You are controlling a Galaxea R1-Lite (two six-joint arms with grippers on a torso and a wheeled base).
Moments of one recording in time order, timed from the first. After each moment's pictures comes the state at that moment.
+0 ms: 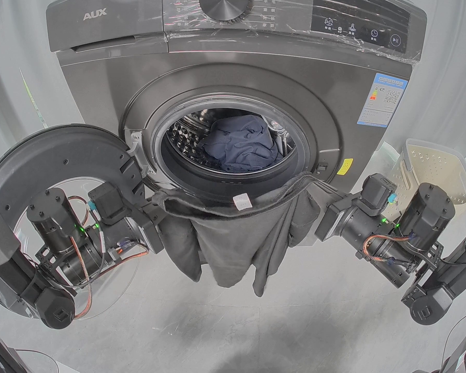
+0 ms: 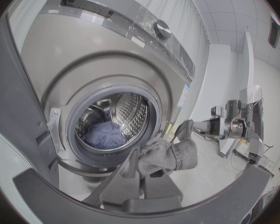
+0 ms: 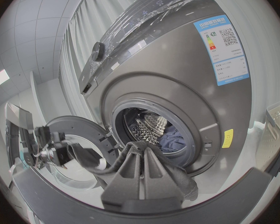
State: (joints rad) left arm -0.41 1.83 -0.41 -1.55 -0.34 -0.10; right arm 0.66 1.83 -0.51 -1.51 -0.07 0.17
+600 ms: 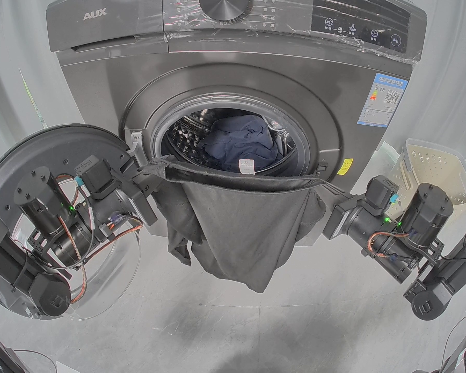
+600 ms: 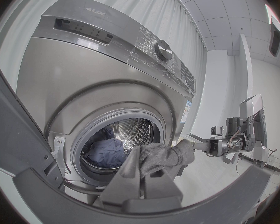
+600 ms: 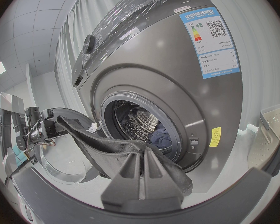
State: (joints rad) left arm -0.39 1.78 -0.51 -1.55 -0.33 -0.10; right arm 0.59 1.84 -0.49 -1.51 -0.05 0.14
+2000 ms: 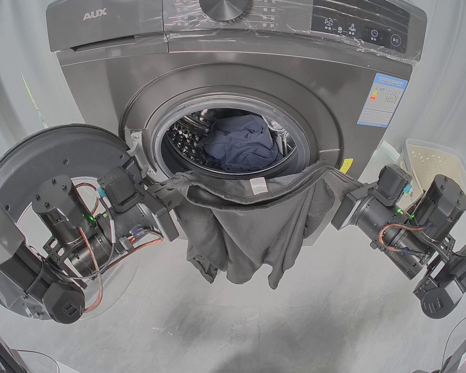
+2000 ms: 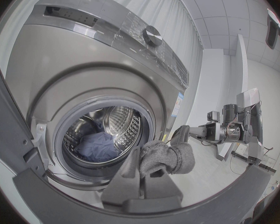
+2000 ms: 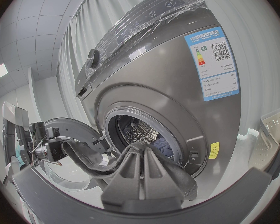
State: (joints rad) left arm -0.47 1.84 -0.51 -1.55 -0.33 -0.09; right arm 0.61 1.77 -0.49 -1.50 -0.06 0.14
